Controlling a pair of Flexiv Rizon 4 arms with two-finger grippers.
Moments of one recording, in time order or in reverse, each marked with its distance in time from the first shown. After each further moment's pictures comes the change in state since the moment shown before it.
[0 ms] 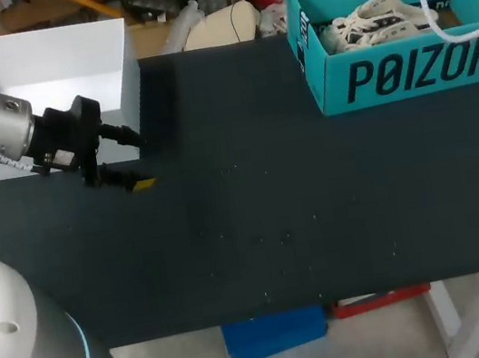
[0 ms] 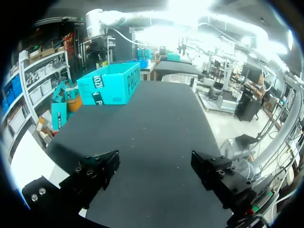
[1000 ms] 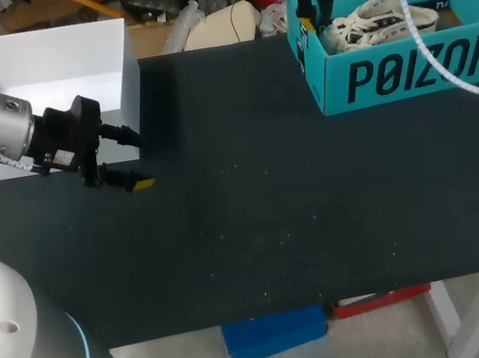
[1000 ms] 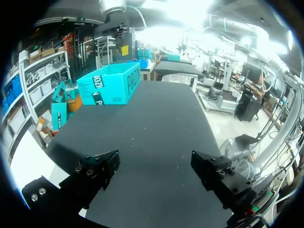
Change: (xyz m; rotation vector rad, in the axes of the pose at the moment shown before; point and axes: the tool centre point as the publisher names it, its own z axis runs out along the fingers) left arm 0.000 0.000 0.000 0.000 0.000 0.000; right arm 0.268 0.093 -0.061 0.013 0.116 0.595
